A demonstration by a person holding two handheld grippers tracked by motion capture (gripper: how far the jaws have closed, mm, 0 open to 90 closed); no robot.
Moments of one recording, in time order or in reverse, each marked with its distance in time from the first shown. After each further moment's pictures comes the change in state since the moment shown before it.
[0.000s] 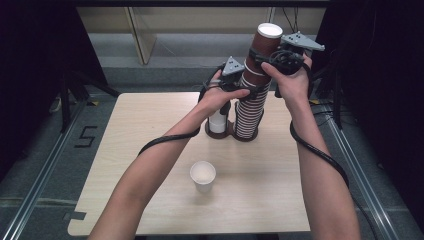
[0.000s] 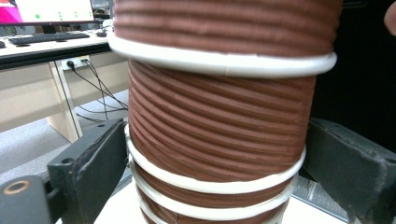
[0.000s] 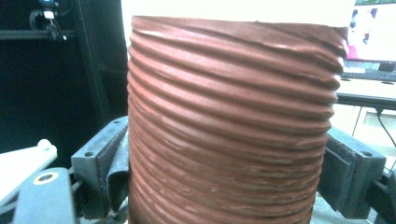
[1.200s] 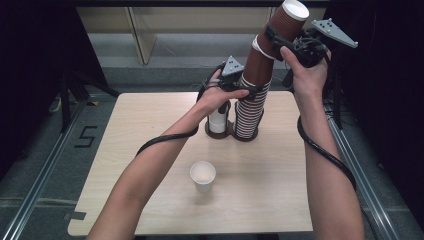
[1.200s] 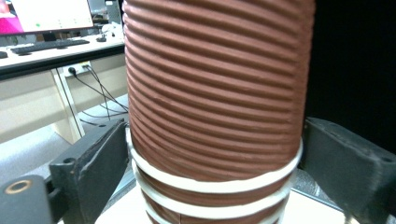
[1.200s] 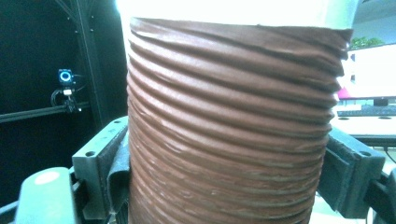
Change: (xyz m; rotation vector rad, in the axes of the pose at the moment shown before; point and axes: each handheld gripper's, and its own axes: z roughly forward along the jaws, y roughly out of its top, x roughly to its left) left arm 0.000 0.002 -0.006 -0.001 -0.007 0.057; right arm -0.005 0.038 -0.042 -0.222 -0.001 0.093
